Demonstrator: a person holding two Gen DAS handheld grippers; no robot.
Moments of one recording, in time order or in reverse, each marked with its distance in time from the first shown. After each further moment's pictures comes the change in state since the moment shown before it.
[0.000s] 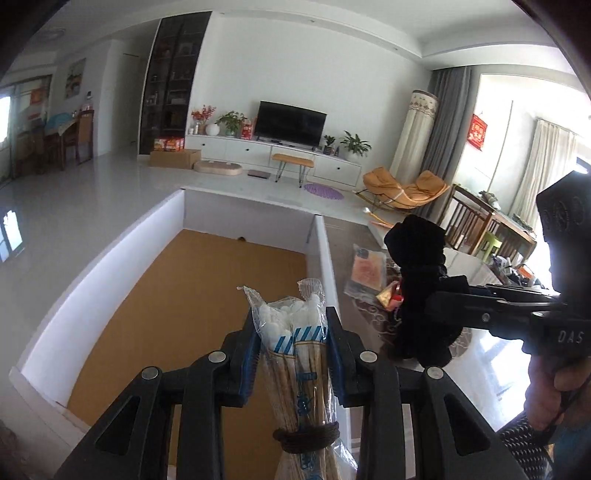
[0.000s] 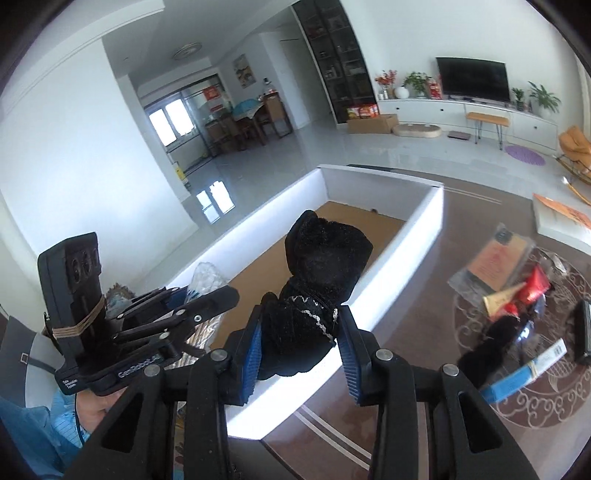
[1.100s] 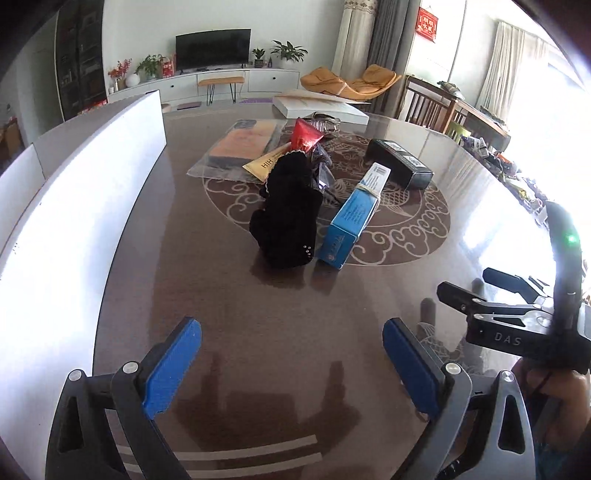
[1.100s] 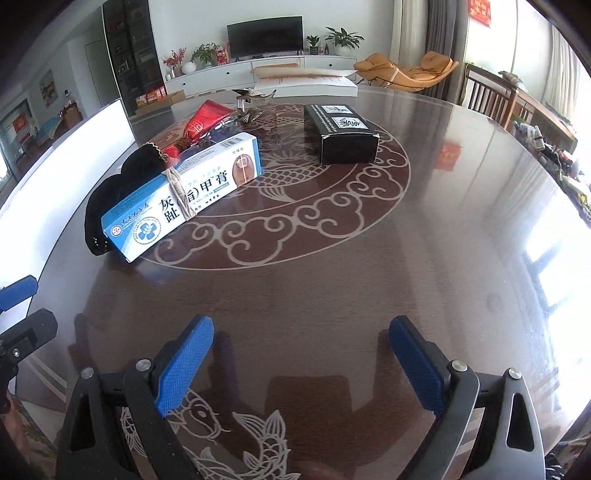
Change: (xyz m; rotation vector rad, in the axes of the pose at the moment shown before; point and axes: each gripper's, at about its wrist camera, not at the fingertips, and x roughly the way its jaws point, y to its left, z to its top) left arm 0.163 -0.211 -0.094 0.253 0.318 -0.131; right arm -0.063 -0.245 -0.199 0.415 0.086 -0.728
